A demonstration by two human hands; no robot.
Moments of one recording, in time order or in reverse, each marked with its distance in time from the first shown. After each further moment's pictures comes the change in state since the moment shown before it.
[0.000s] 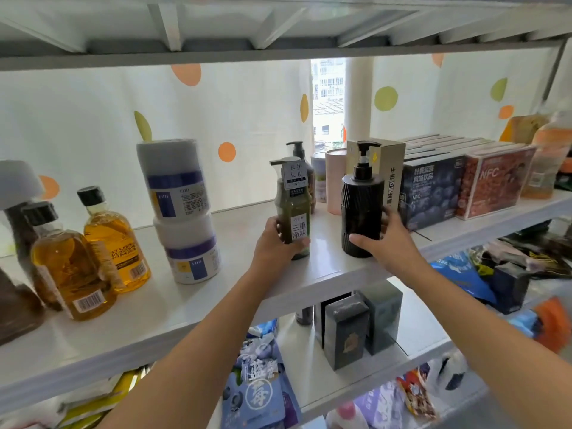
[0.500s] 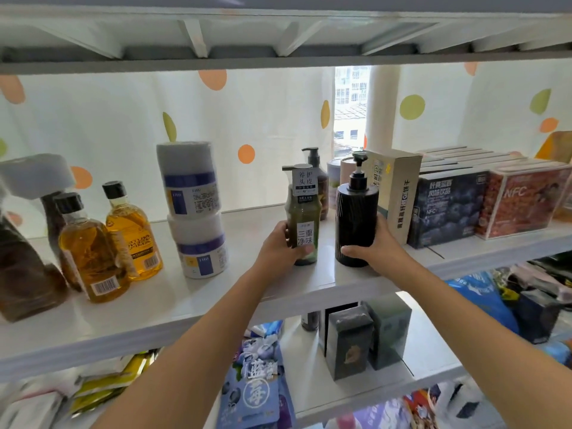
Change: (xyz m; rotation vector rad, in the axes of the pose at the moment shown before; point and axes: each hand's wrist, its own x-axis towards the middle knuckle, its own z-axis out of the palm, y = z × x) left_hand -0.003 0.014 -0.002 0.068 -0.039 -0.030; right_hand 0.030 -0.001 0.013 0.028 -0.241 -0.051
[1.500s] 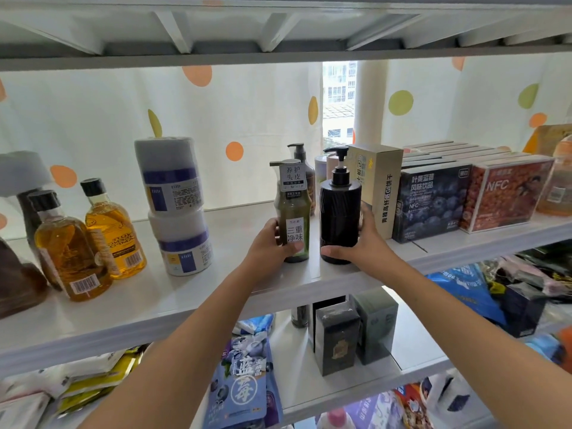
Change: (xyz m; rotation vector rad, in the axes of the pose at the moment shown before) left_hand -0.003 0.002 0.014 -0.078 -0.010 0.027; right_hand -0.007 0.010 -0.007 0.038 -0.062 -0.089
